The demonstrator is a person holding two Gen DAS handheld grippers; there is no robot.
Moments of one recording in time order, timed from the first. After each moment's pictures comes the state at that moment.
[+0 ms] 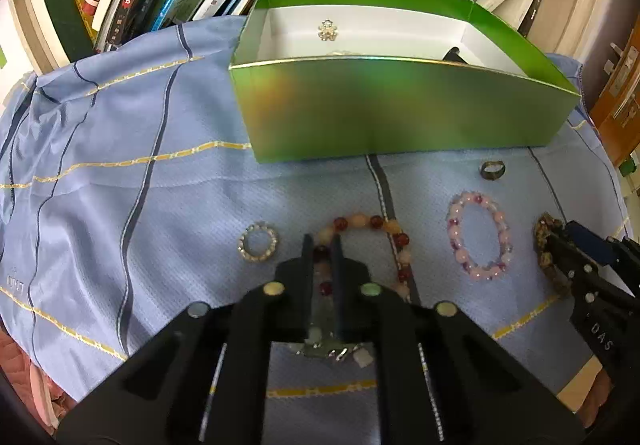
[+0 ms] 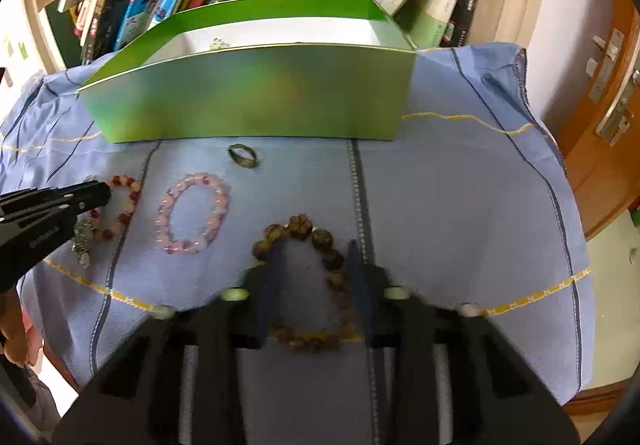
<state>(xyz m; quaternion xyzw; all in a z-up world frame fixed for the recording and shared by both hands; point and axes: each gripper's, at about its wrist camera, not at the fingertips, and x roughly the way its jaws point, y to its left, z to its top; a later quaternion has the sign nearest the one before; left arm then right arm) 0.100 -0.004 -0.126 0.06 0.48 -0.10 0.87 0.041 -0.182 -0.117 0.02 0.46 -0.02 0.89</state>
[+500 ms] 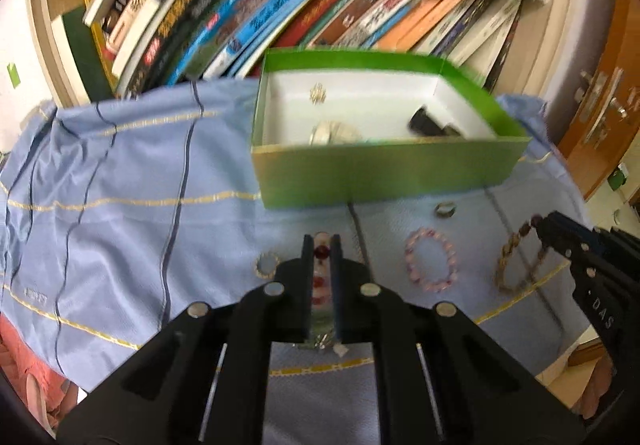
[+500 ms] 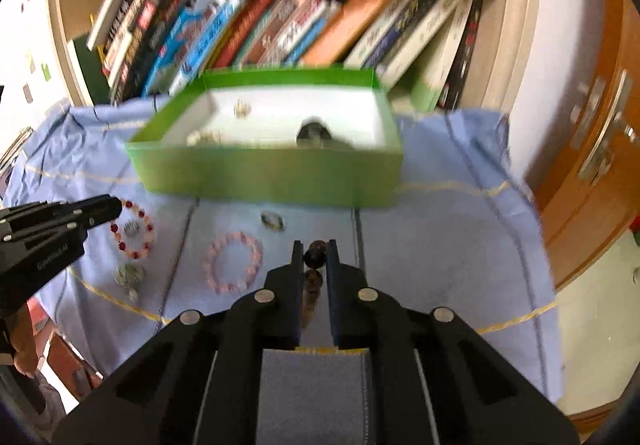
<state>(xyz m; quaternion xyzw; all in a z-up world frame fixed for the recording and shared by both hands) 0.066 0.005 -0.063 0.04 0.40 -0.13 0.90 0.024 -0.178 -0.053 0.01 0.38 -0.01 0.93</state>
